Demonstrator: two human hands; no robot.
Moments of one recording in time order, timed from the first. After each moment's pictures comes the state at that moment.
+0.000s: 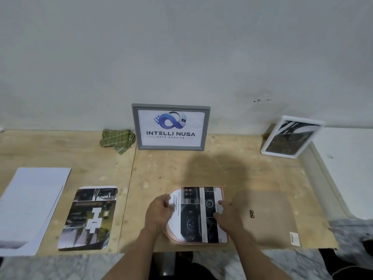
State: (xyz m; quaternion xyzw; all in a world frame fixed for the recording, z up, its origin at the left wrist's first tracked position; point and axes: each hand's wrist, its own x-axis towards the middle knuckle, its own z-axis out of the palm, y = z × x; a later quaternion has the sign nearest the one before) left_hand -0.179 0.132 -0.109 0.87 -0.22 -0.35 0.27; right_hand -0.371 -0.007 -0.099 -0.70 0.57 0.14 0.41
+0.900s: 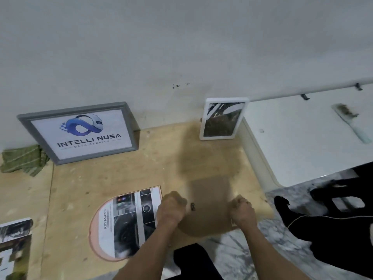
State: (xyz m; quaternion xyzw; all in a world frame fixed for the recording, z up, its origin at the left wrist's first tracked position) left_hand -0.368 -0.055 -0.095 0.85 -0.28 -0.44 0.12; right_hand -0.580 -0.138 -0.093 -0.58 0.72 0.13 0.35
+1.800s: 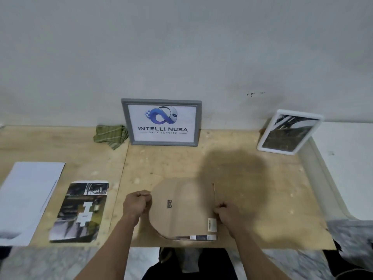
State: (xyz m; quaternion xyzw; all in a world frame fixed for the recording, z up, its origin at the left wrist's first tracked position) left_hand -0.156 0.138 -0.114 0.82 0.08 -0.38 0.42; right_hand -0.403 -0.038 -0.120 -0.55 0.62 0.02 0.56
